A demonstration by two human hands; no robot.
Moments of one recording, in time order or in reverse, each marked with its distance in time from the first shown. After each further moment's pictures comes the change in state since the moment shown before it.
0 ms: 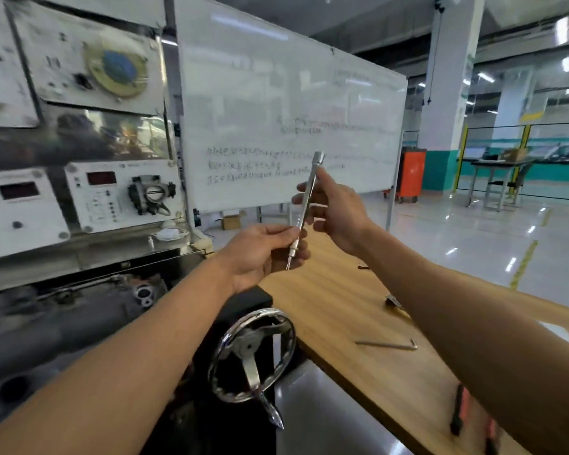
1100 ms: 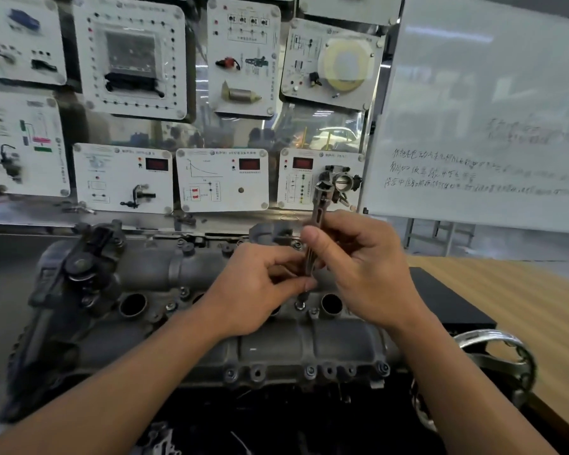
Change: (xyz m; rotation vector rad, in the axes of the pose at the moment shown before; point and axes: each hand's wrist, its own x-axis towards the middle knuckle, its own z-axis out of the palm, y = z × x) left_hand -0.240 -0.024 -0.185 1.005 0.551 0.438; right_hand -0.104 0.073 0.266 -0.114 -0.494 -0.811
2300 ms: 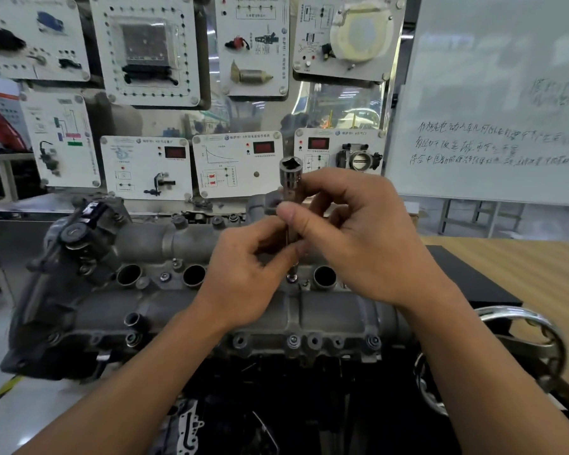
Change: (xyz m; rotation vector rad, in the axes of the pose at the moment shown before) left_hand -0.016 0.018 0.032 0.089 0.315 0.101; right_hand -0.005 -0.020 -0.021 -0.010 -0.131 -0.037
